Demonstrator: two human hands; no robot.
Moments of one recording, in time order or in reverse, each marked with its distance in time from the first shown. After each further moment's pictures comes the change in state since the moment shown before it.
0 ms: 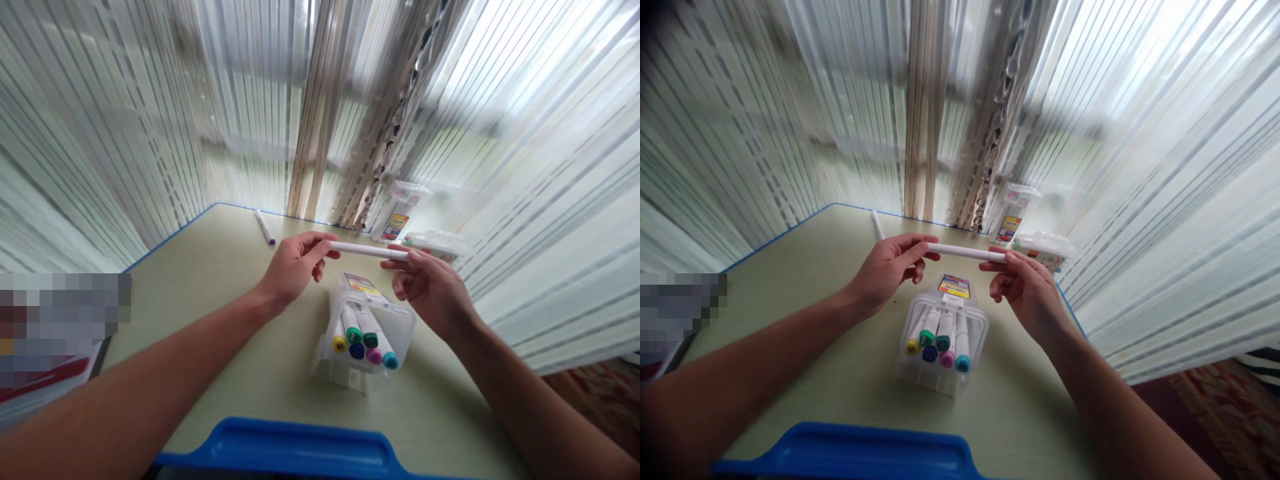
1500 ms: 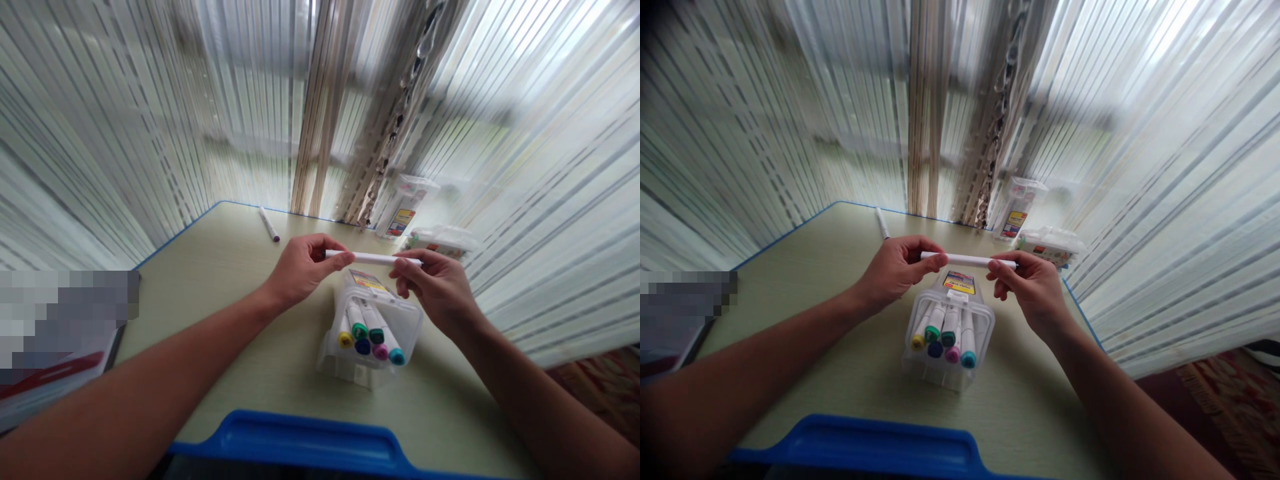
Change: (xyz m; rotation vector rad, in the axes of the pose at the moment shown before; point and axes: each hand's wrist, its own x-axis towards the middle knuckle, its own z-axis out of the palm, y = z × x) left_hand -0.003 0.000 -0.001 0.196 -0.076 0.079; right_hand -0.003 0.008 0.000 -0.211 0.014 -0.109
